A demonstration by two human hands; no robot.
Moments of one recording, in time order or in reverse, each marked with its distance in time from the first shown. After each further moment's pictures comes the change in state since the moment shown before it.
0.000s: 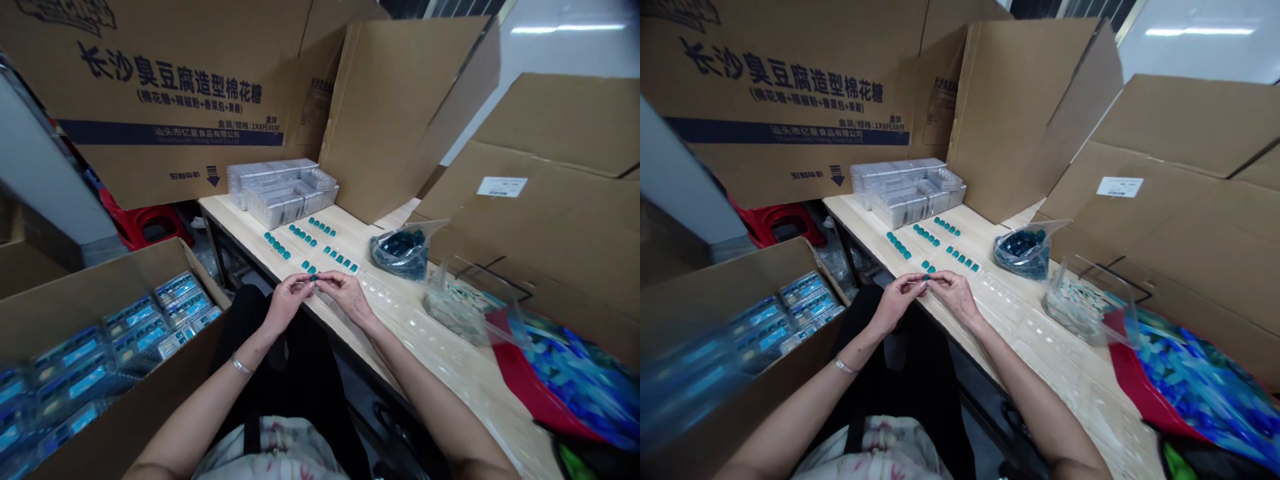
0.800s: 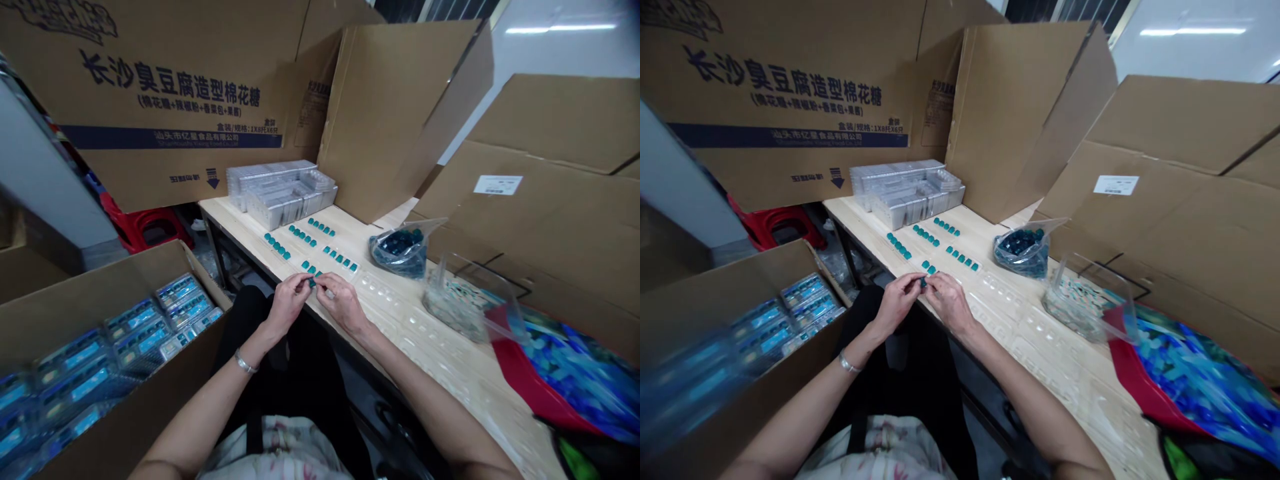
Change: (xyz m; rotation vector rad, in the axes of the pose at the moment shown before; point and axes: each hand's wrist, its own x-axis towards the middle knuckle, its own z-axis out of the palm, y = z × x) left_hand -0.001 0.008 0.000 0.520 0.015 0.327; right_hand -0.013 -0.002 0.010 -0.459 0.059 -0.500
